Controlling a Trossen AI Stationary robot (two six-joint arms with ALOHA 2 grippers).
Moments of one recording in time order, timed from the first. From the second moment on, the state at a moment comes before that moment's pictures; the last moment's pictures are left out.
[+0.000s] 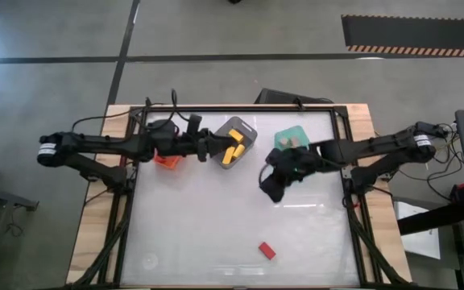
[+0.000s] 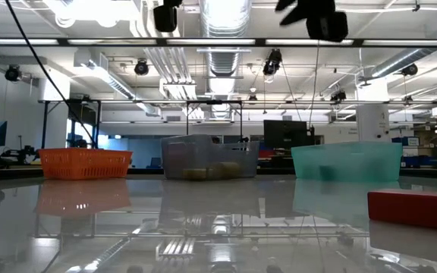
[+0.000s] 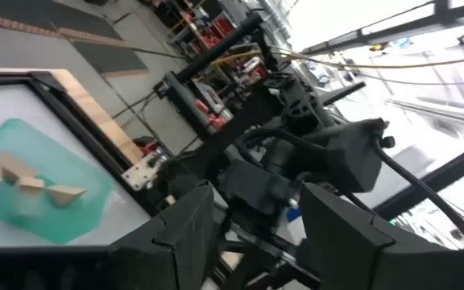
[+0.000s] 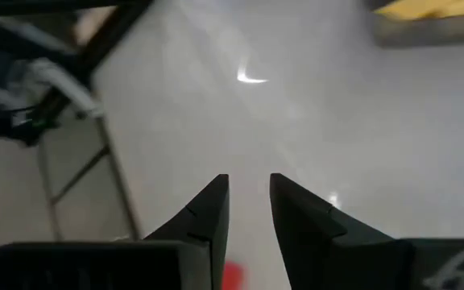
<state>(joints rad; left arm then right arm) 0.06 1.22 0.98 0.32 -0.04 -0.89 0.13 1.38 1.26 -0.65 -0.06 0.82</state>
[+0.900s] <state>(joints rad) -0.35 1.18 0.98 0.39 -0.16 -0.74 0.51 1.85 1.63 -0.93 -0.06 1.33</state>
